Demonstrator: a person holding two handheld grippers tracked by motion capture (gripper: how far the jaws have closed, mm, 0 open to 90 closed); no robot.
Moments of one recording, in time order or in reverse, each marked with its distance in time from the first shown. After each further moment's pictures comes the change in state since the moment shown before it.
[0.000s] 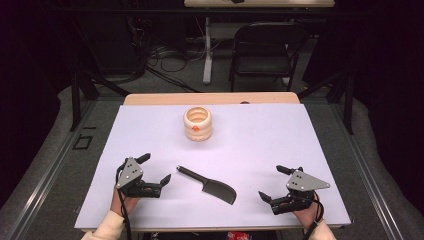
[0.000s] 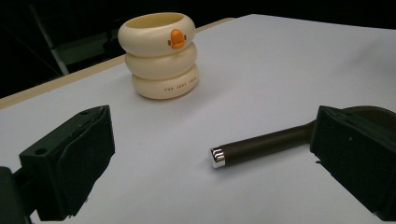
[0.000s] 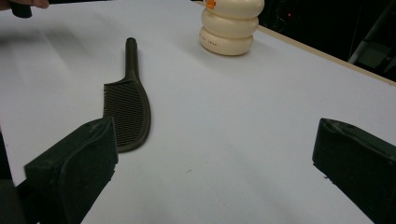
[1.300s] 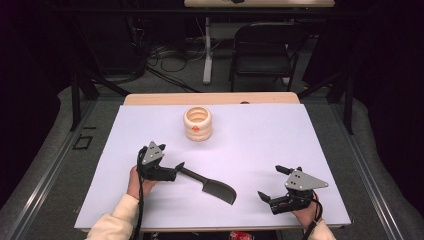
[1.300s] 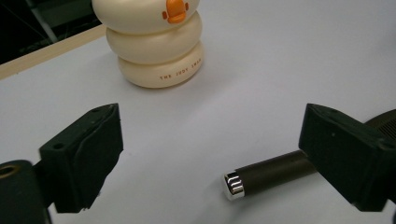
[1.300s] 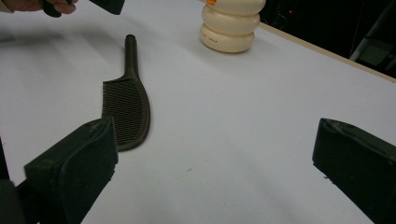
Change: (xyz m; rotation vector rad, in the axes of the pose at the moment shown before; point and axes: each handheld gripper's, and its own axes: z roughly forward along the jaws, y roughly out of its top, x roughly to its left) left arm 0.007 0.020 0.059 0.178 -0.005 -0.002; right arm 0.000 0.000 0.003 0.011 0.002 -0.003
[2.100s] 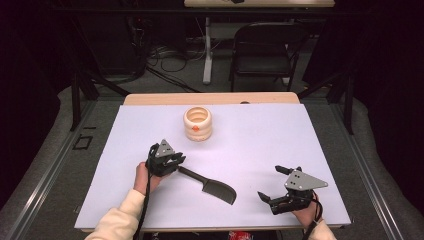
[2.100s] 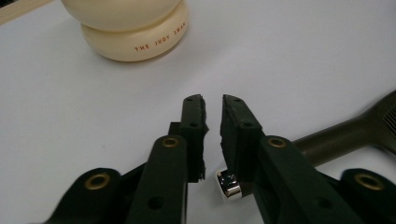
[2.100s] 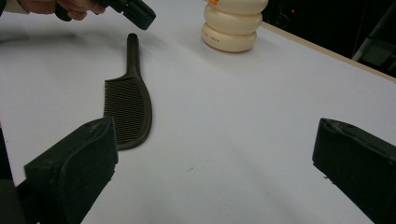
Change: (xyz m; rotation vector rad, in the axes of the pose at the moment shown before) left arm 0.000 0.005 0.028 0.159 -0.057 0.015; right arm 0.000 0.000 0.000 0.005 0.008 -0.005
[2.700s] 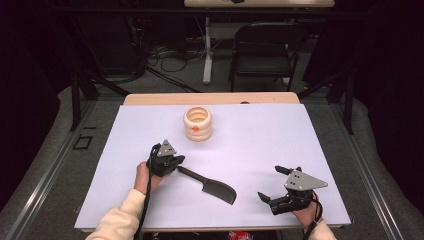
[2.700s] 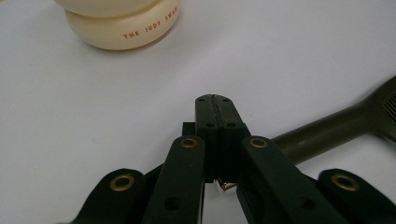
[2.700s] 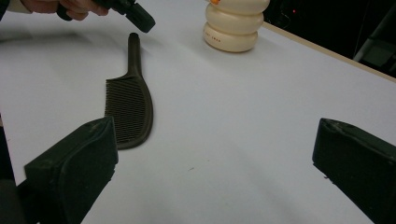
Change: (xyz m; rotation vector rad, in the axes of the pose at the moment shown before) left arm 0.001 0.000 0.004 0.055 -0.028 0.017; right arm 0.000 0.000 0.000 0.002 0.004 0.000
